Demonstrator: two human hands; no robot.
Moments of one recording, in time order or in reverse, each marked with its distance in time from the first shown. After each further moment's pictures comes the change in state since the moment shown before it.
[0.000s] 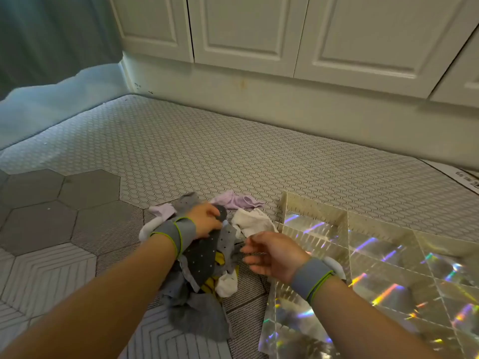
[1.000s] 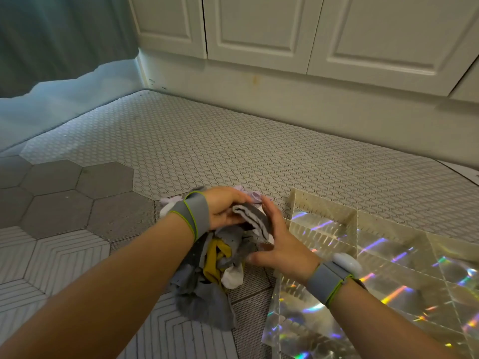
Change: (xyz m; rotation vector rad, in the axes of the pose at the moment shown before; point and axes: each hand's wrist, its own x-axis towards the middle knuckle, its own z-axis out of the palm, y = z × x) left_hand -0.036 0.056 0.002 -0.646 -0.309 -0.102; right_hand -0.007 0.010 -0.012 -0.554 -0.140 -0.656
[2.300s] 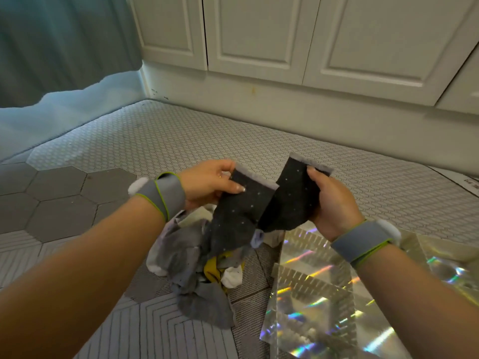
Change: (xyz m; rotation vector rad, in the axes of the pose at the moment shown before) left_hand -0.060 0.043 -0.015 0.357 -0.168 0.333; right_hand 0.007 -0.068 -0.063 0.688 0.517 0.117
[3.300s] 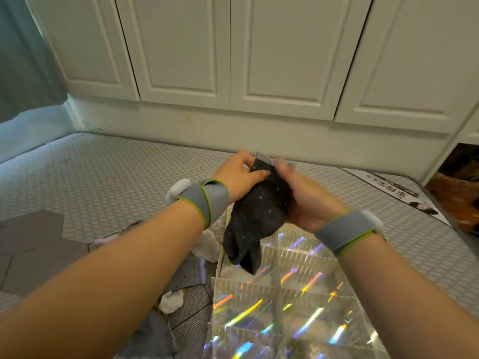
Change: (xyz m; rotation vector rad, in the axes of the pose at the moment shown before) left_hand 0.068 0.063 0.166 0.280 0.188 0.302; right_hand -0.048 -0.082 -0.078 -0.166 -0.189 0.065
